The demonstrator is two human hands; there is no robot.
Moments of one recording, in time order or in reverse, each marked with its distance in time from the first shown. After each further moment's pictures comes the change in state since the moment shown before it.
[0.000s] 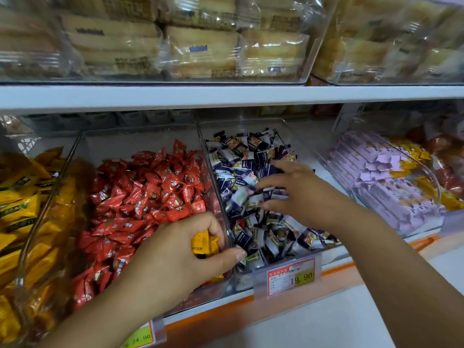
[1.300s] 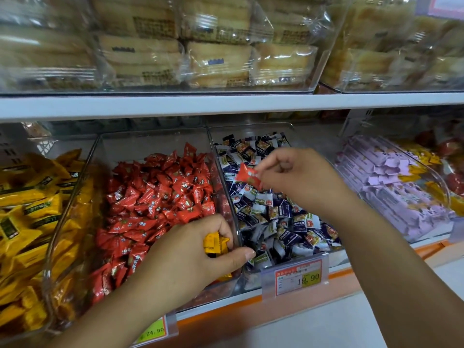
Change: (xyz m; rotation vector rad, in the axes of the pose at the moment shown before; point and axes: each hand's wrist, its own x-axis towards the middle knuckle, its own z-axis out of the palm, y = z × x) left_hand -0.002 0.001 -0.001 0.041 -0.041 -0.028; right_hand -0.004 -0.042 -0.021 0.646 0.180 -0.039
